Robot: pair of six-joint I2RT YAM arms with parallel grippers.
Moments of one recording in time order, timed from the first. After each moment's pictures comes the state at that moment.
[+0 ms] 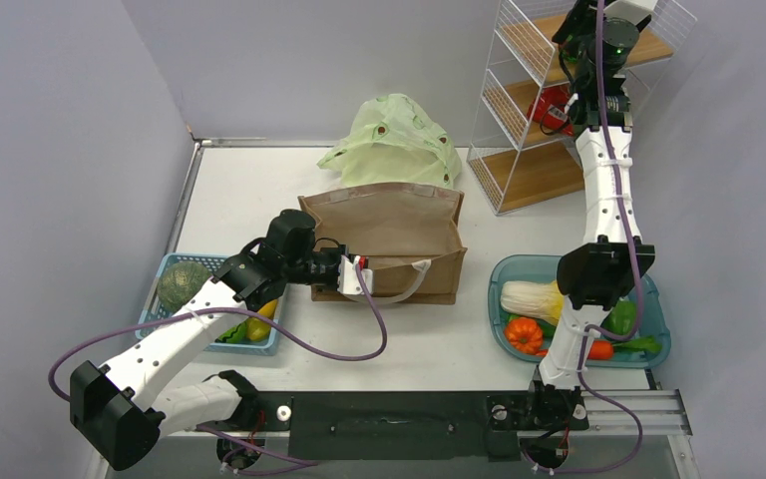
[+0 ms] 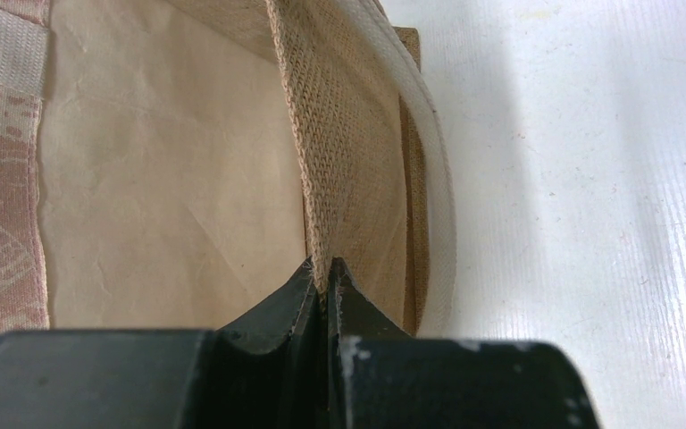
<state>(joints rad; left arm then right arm) -0.66 1.10 0.96 -0.48 0.54 0.95 -0.03 2.02 2.35 -0.16 0.23 0.15</state>
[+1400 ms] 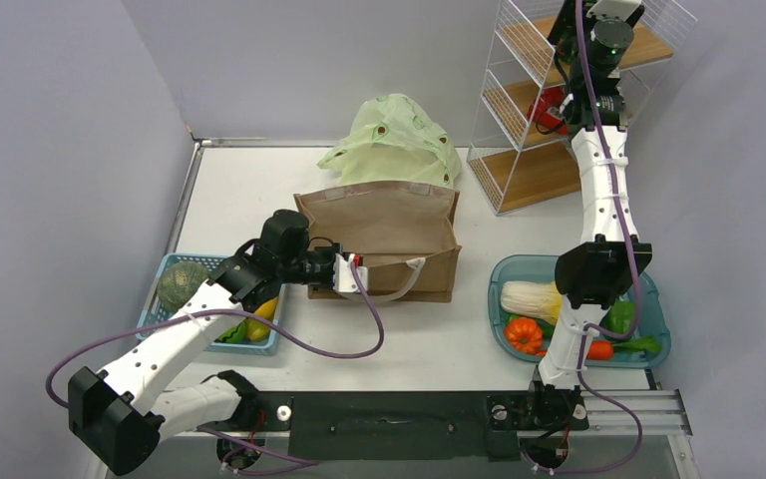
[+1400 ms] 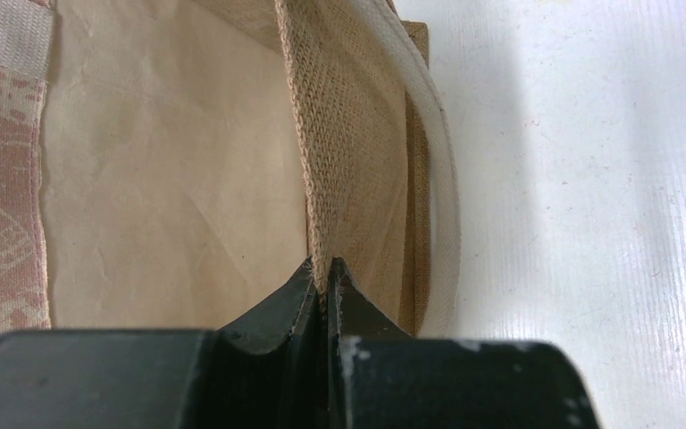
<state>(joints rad) -0.63 1.08 0.94 -0.47 0.54 0.95 -0.02 2.03 2.36 -0.13 0.20 0.01</state>
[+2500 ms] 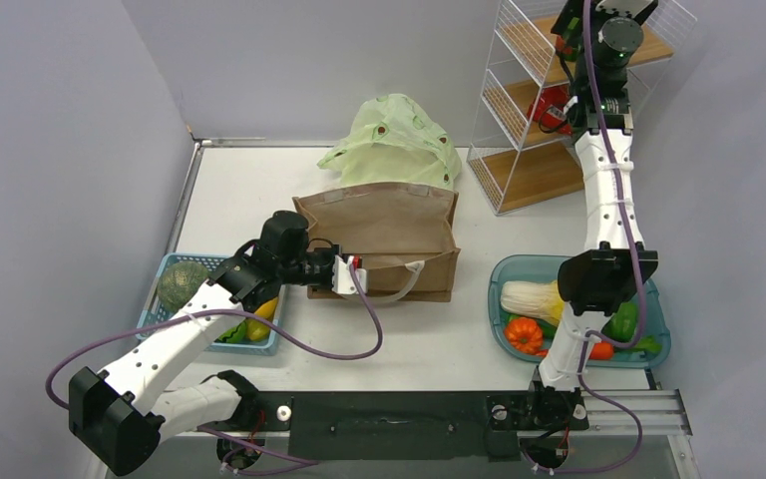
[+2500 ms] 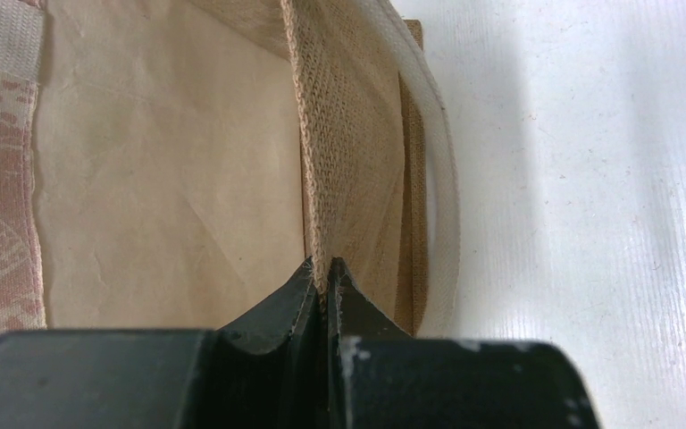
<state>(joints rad) -0.62 1.08 0.93 -0.47 0.55 0.97 -0.01 1.98 2.31 -0.04 0.21 0.02</state>
